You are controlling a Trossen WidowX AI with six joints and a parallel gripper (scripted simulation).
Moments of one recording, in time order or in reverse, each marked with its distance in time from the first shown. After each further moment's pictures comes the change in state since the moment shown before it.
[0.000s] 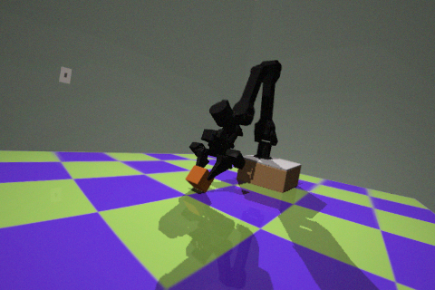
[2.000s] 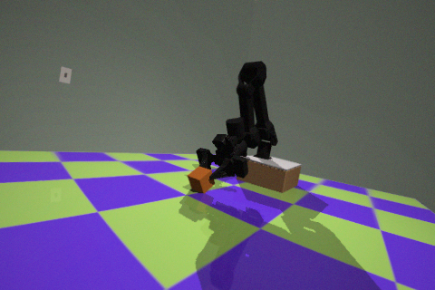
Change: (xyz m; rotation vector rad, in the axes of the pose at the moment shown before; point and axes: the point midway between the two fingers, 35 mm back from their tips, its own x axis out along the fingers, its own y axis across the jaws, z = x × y) arm -0.004 0.002 -0.018 0.002 -0.409 0.002
